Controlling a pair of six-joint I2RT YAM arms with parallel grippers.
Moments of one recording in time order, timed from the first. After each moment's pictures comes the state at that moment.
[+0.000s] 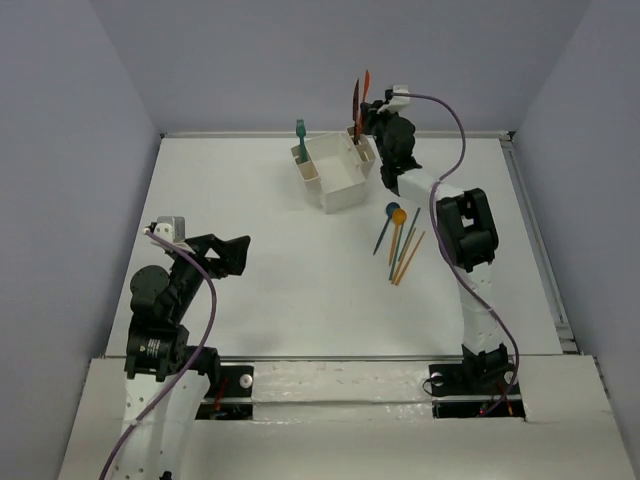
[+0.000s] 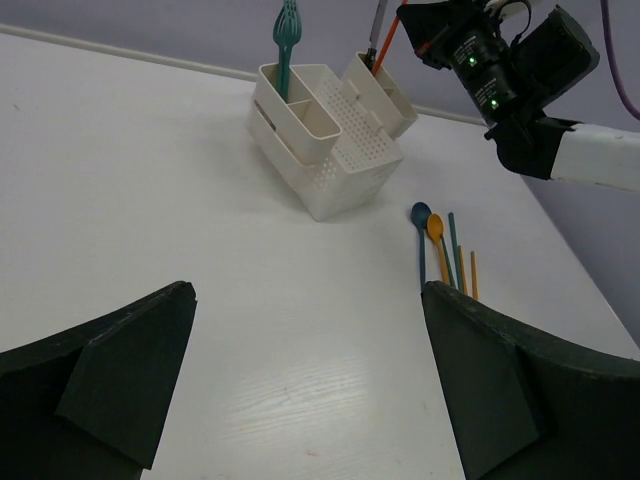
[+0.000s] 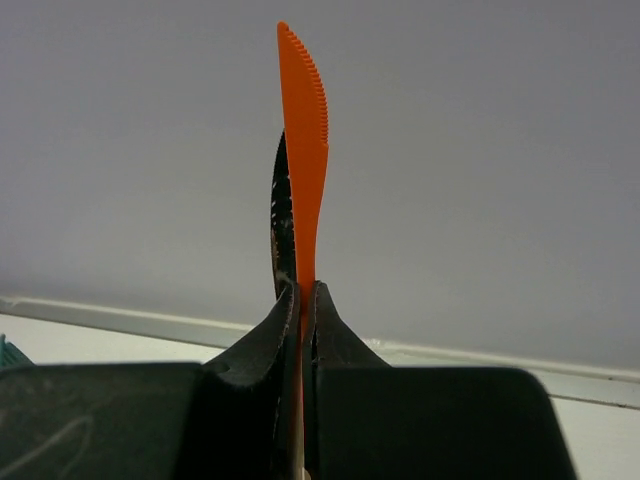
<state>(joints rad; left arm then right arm) -0.09 0.35 0.60 -0.29 0.25 -0.41 0.35 2.32 1.82 0.75 0.13 0.18</state>
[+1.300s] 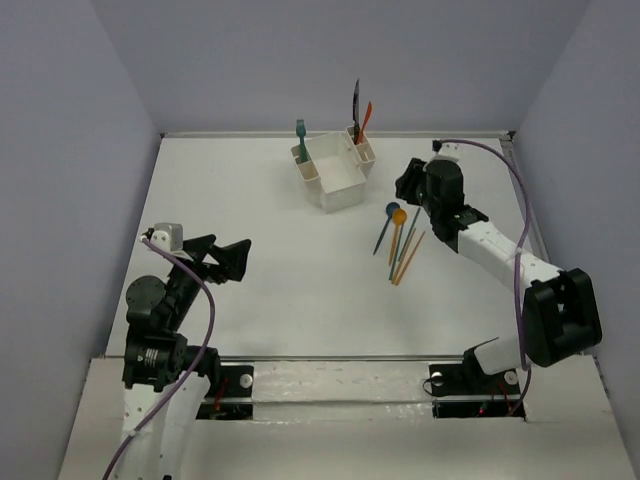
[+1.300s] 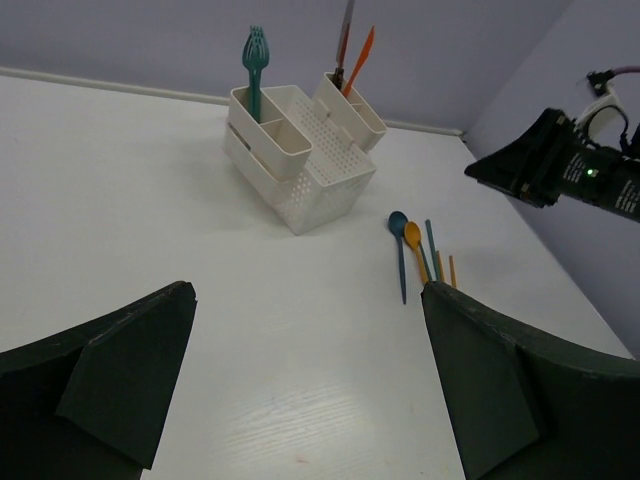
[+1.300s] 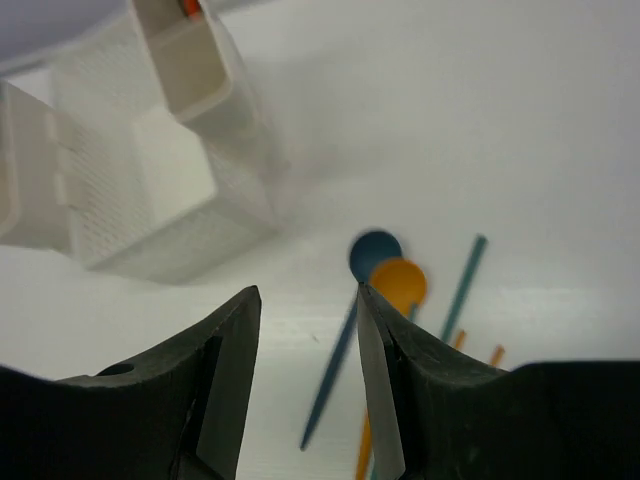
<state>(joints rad) -0.11 0.29 0.60 -0.28 0.27 -0.41 0.35 1.45 1.01 0.14 0.21 0.42</state>
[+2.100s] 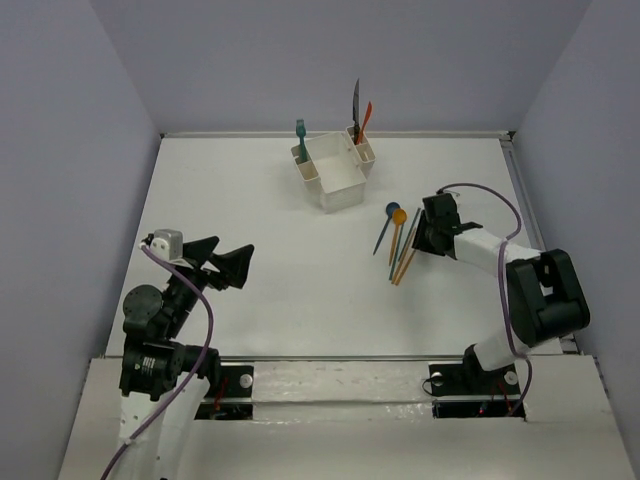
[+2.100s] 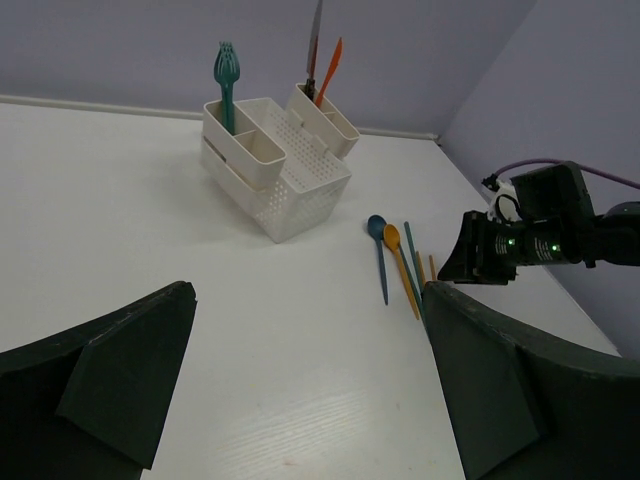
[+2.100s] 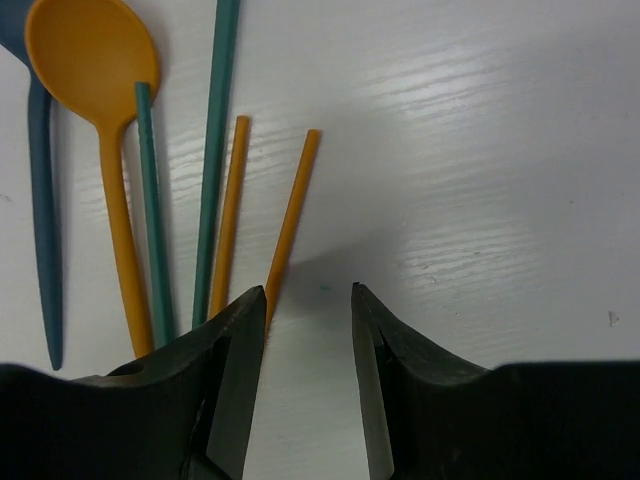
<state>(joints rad) -0.16 0.24 0.60 -0.28 0.27 -0.41 0.27 1.54 0.83 -0.21 0.25 0.48</state>
